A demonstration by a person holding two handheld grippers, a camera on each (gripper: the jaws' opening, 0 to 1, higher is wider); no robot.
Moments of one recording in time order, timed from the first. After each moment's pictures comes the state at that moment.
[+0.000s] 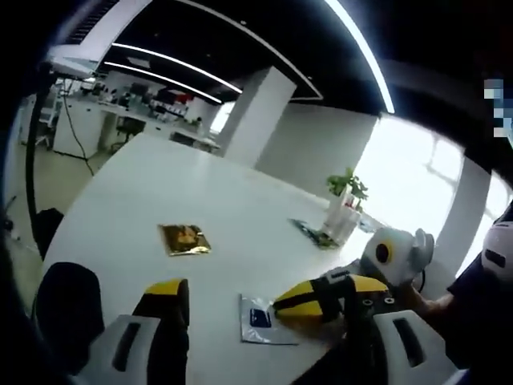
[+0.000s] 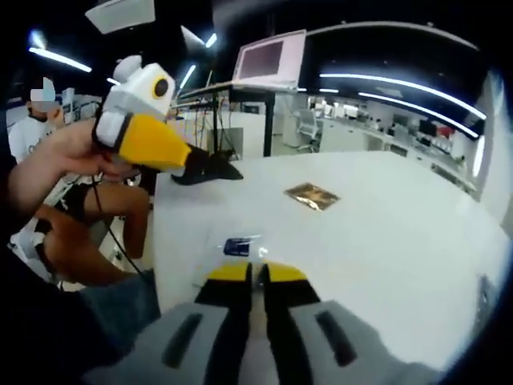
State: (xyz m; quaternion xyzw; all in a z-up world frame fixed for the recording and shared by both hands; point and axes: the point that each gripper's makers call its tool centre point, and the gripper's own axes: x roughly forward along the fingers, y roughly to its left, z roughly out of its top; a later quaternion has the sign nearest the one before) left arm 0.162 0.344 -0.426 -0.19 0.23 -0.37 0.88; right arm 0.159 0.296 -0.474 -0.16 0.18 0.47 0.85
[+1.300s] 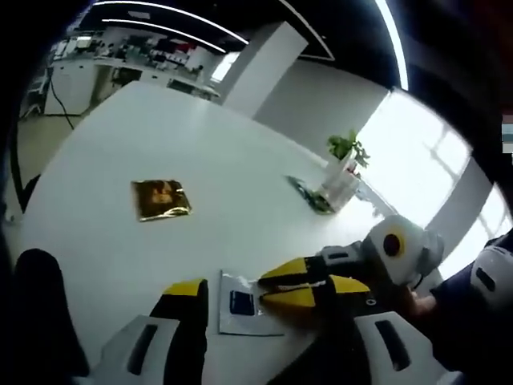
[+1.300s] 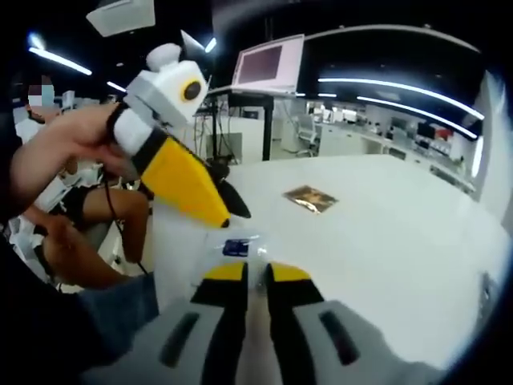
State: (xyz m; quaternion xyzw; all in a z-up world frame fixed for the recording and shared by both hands) left arm 0.154 0.310 -0.452 -0.17 0.38 -0.39 0.82; right arm 0.159 0.297 -0.475 -0.15 0.17 0.47 0.86
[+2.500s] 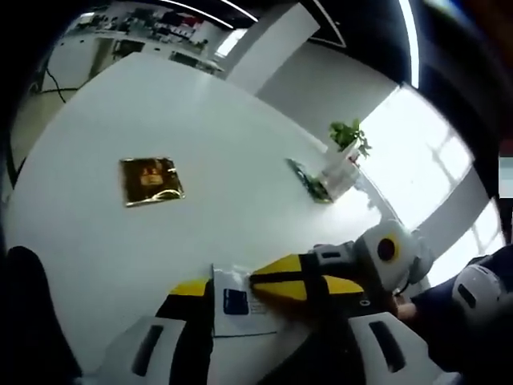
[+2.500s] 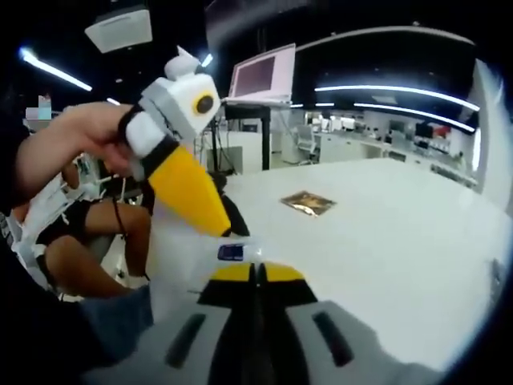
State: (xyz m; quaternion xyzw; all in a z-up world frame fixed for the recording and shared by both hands) left arm 0.151 0.301 -0.456 -0.20 0.43 -0.39 0.79; right arm 0.164 0.295 -0.475 -0.11 0.14 0.47 0.86
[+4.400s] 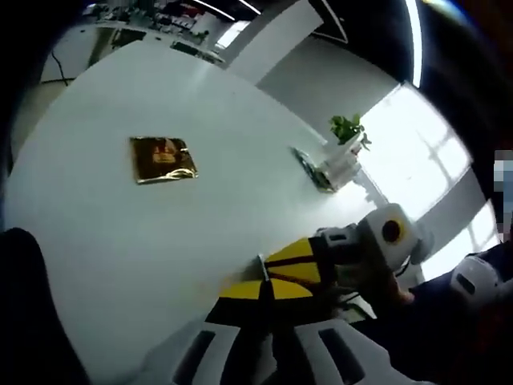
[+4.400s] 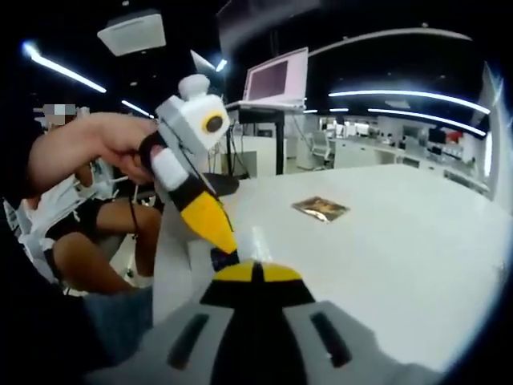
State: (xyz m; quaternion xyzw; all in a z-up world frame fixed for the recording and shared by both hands) left arm 0.144 0.314 -0.472 -0.19 0.45 -0.40 0.77; right arm 0.162 0.305 -0.474 -0.10 0.13 0.51 0.84
